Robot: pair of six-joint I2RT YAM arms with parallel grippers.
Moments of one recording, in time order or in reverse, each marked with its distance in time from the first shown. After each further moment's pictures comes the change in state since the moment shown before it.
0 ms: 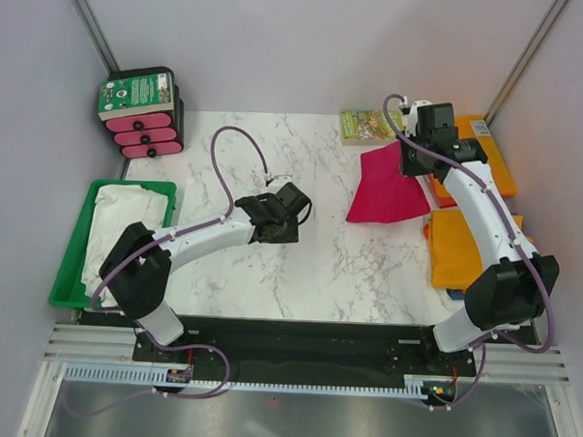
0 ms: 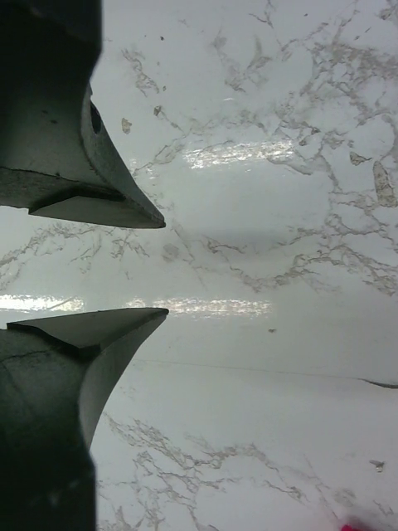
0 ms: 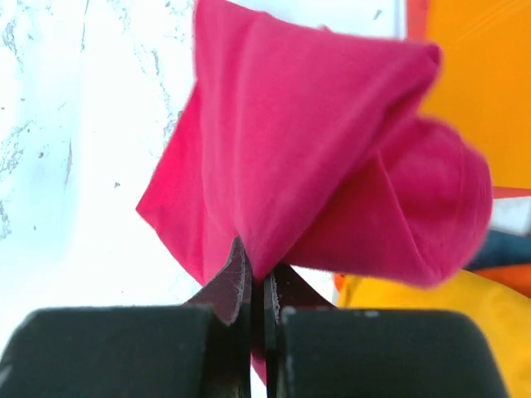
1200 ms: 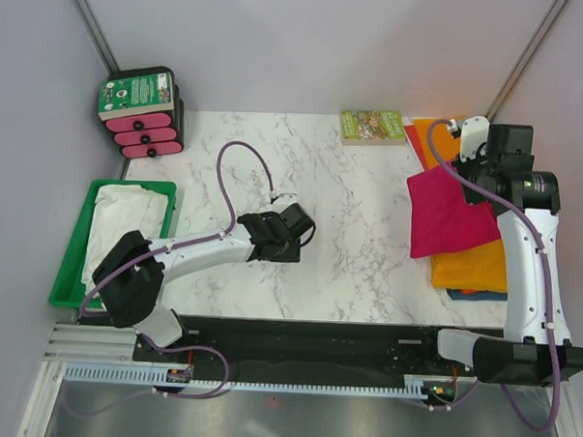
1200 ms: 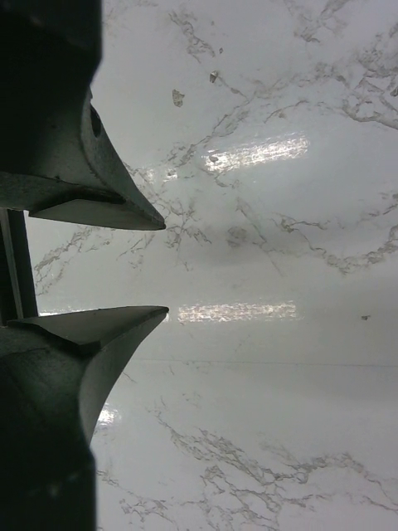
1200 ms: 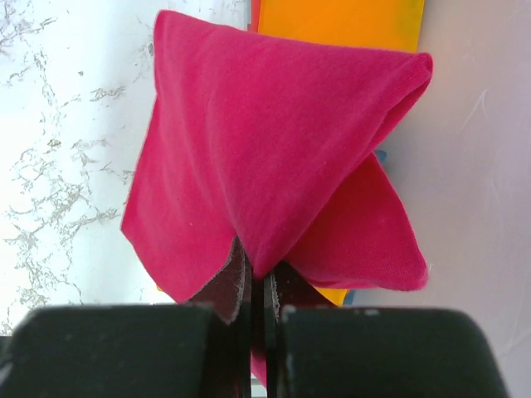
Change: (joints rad) left arm -0.118 -0.075 -0.109 -0.007 0.003 -0.053; right arm -0.235 -0.331 0.000 -0.299 0.017 -0.409
